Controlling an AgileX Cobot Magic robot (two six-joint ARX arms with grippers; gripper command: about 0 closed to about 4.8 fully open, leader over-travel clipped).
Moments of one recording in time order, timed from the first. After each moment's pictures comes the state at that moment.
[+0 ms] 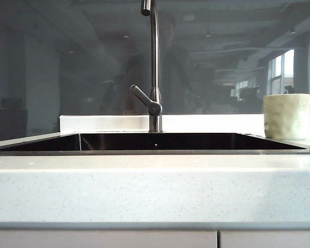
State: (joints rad) left arm 0.06 0.97 0.20 0.96 0.30 -0.22; right arm -0.26 1.29 0.39 0.82 -0.19 0.00
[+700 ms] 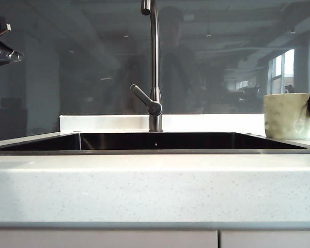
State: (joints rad) left arm 0.05 1.31 0.43 1.04 0.45 -0.22; right arm -0.26 1.80 0.70 0.98 -0.26 -0.02
